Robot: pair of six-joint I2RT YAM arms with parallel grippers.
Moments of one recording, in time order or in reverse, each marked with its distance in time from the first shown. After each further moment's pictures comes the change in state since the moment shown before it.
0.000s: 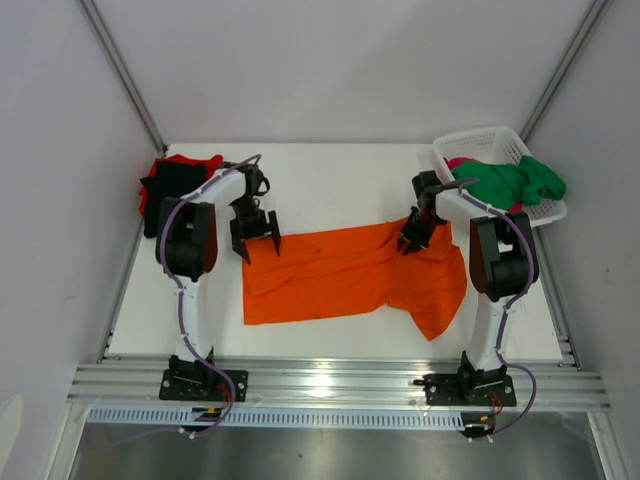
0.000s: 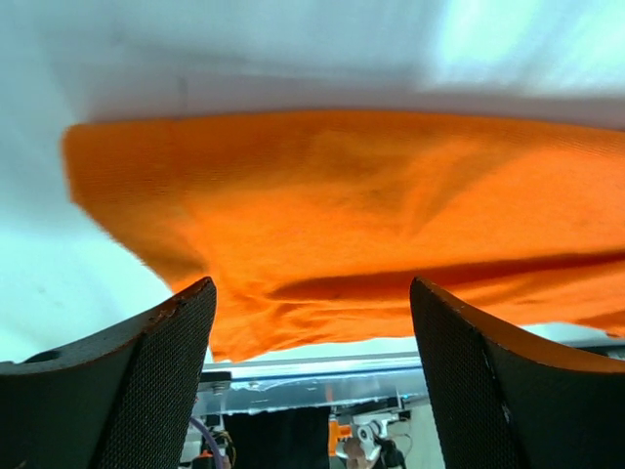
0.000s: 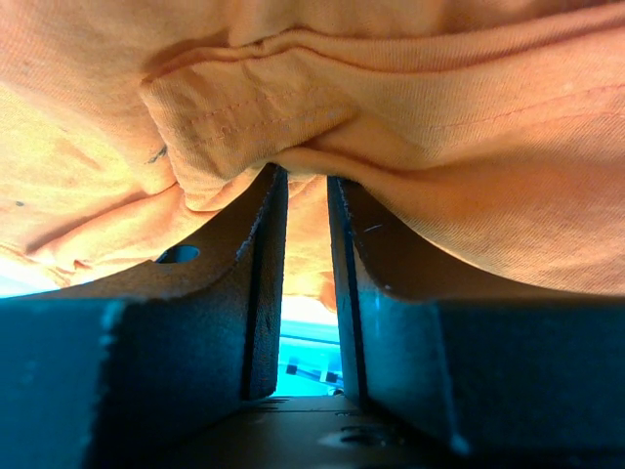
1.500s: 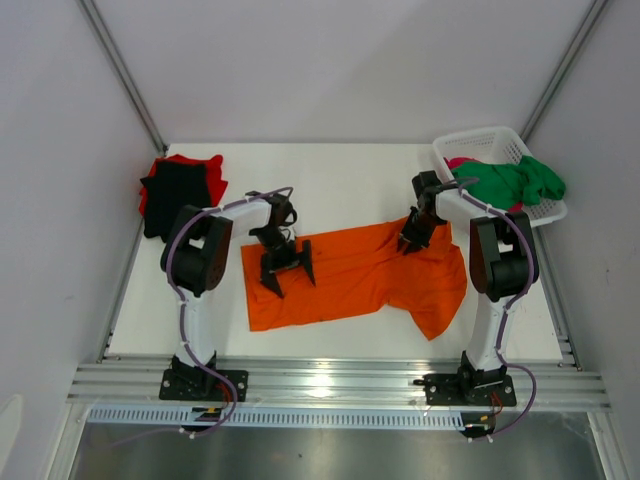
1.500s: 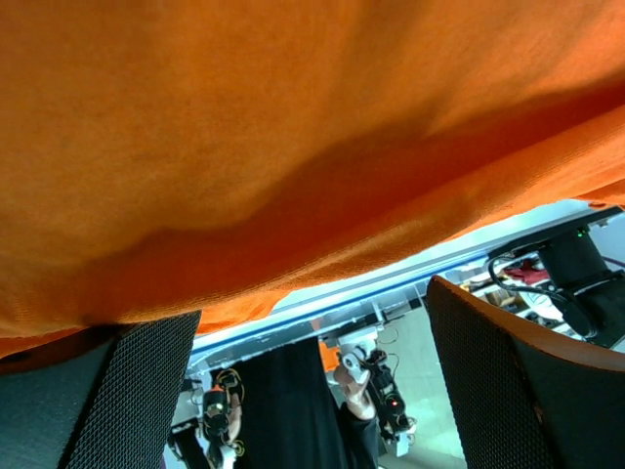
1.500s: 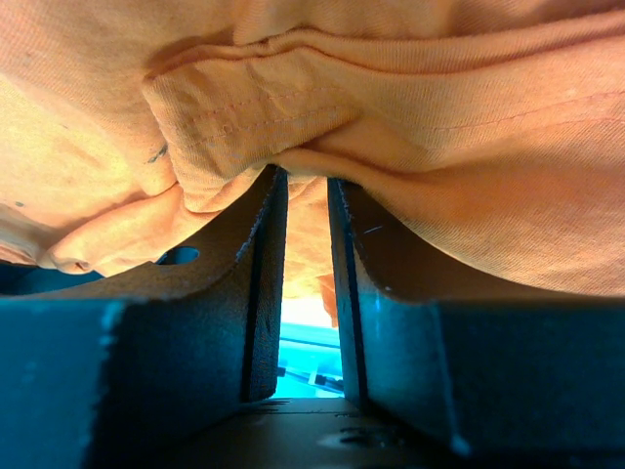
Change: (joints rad) left arm -0.203 -0.120 -0.323 0.182 0.290 -0.085; right arm 0.001 -0.003 -0.002 0.003 -0.011 -0.029
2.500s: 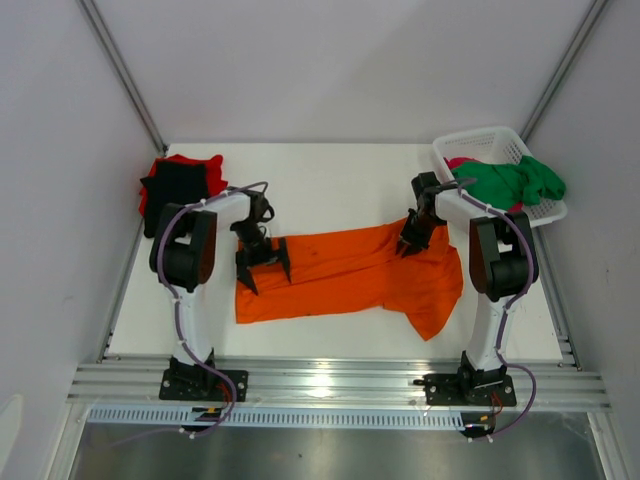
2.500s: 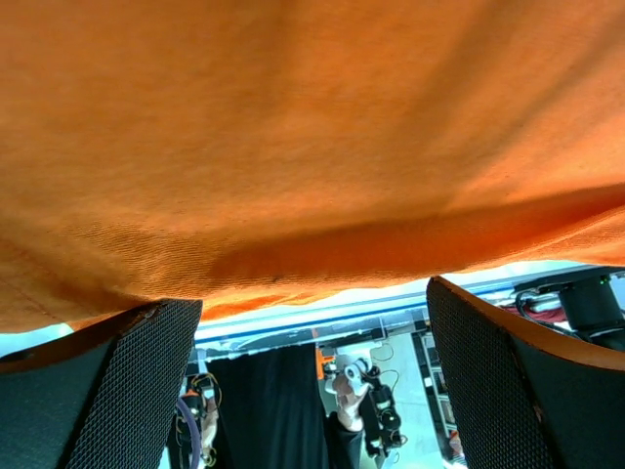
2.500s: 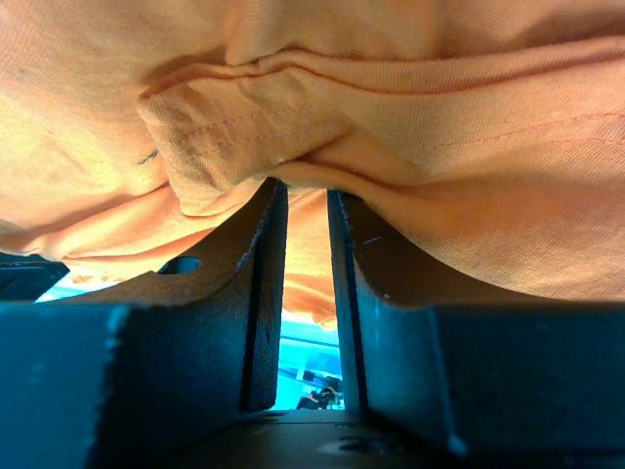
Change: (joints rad) left arm 0.146 0.000 0.000 -0.094 -0.143 0.050; right arm -0.004 0.000 0.000 -0.027 -0.034 -0.035
